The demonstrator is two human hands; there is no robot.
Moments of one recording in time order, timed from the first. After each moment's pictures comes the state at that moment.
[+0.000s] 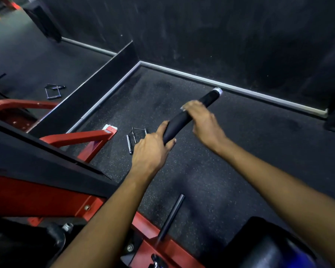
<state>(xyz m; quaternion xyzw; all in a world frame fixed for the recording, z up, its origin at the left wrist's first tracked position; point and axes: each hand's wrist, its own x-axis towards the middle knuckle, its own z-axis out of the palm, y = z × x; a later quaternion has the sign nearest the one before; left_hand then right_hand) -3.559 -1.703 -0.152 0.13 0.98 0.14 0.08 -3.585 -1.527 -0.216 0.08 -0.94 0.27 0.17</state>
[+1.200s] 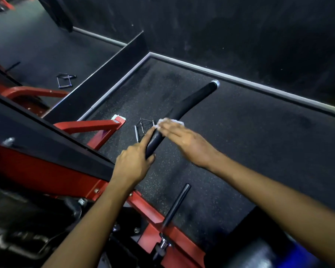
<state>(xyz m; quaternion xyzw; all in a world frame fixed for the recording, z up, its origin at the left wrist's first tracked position) -3.529 -1.781 -0.163 0.11 0.98 0.09 0.11 -3.531 -1.597 -0.219 0.27 -0.91 0.29 0.15</state>
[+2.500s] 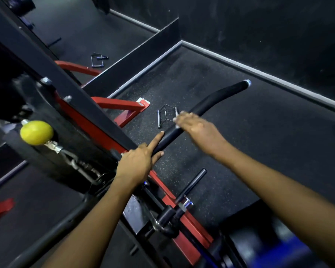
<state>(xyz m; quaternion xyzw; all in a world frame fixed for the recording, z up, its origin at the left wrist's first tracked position) -3.443 -1.862 -0.157 0.11 0.99 -0.01 0.09 -3.503 -1.657 -0.210 0.27 -0.93 0.24 0.10</state>
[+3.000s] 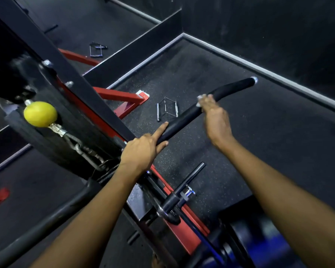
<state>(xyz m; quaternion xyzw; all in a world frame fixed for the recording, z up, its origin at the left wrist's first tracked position) -3.441 -1.866 -0.167 0.12 0.99 -0.01 0.09 -3.498 -1.658 -0.207 0.03 -0.93 0.34 0.11</state>
